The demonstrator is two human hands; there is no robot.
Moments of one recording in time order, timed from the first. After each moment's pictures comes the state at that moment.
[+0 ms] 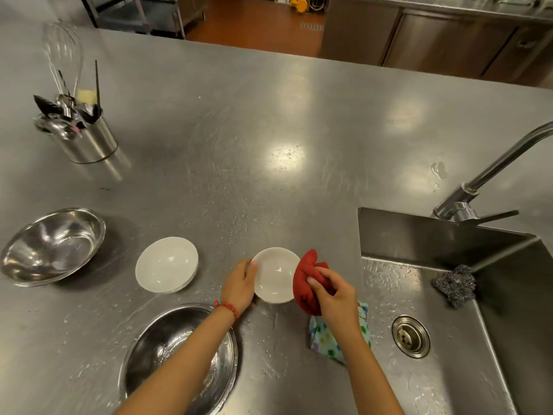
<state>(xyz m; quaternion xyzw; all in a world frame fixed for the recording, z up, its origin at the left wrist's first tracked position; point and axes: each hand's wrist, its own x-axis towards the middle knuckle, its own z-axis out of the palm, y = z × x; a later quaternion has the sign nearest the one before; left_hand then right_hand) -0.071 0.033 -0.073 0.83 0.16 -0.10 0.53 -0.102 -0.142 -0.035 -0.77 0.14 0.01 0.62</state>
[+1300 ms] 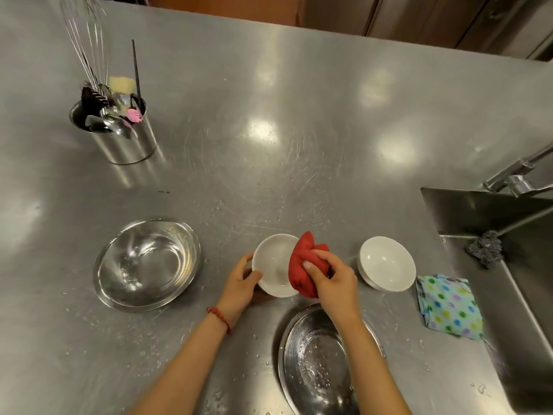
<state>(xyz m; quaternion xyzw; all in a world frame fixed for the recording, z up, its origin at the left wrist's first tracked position) -0.061 0.268 -0.087 0.66 0.12 -0.18 0.72 -0.089 0.103 -0.039 -0.81 0.18 -0.05 0.55</state>
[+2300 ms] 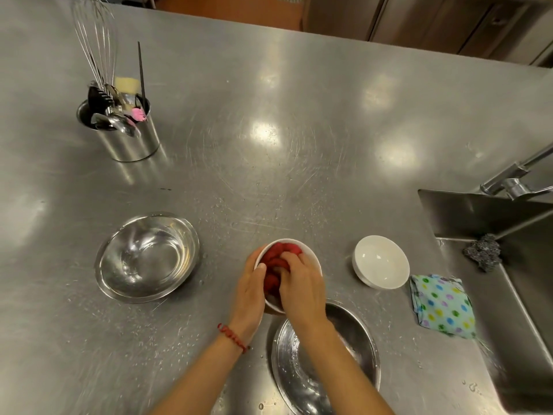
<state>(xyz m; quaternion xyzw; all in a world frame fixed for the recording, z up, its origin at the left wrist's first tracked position) -0.097 0.238 -0.047 0.69 0.07 -0.05 0.71 -0.098 0.153 -0.010 -0.95 0.07 0.01 0.31</state>
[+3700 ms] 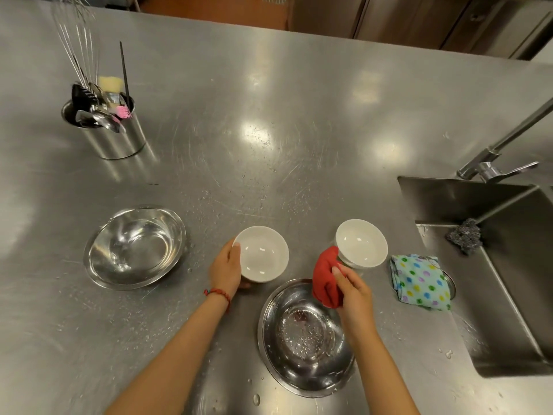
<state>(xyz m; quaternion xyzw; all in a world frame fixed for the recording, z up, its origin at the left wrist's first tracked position) -0.070 0.252 -0.101 0.76 0.20 -0.08 0.62 -0.158 0.056 -0.037 -0.59 0.33 -0.04 0.74</state>
